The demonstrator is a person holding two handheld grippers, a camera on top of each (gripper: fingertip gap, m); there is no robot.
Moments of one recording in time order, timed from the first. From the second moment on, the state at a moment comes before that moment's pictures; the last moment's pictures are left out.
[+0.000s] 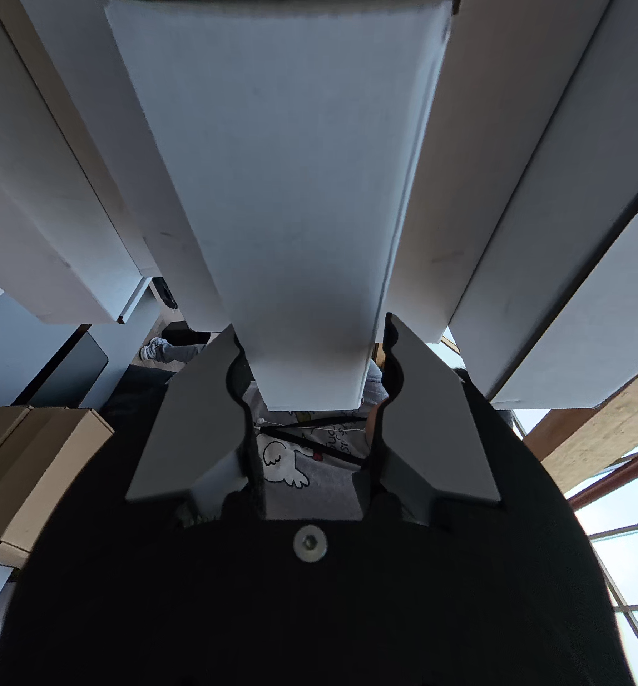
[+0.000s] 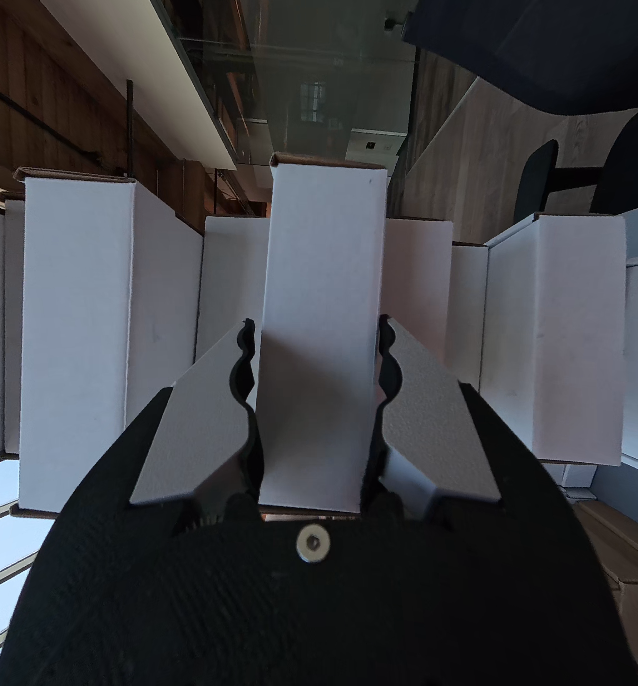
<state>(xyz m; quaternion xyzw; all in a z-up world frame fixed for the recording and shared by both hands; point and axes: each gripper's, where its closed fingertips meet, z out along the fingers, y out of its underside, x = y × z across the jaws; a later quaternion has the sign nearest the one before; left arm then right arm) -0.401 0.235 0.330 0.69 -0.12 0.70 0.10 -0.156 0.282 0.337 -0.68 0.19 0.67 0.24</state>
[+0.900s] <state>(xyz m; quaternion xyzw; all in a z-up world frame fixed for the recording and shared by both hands) -0.429 0.248 0.336 0.68 -0.07 0.73 0.05 -0.133 0.285 0.334 -0.68 0.21 0.64 0.28</state>
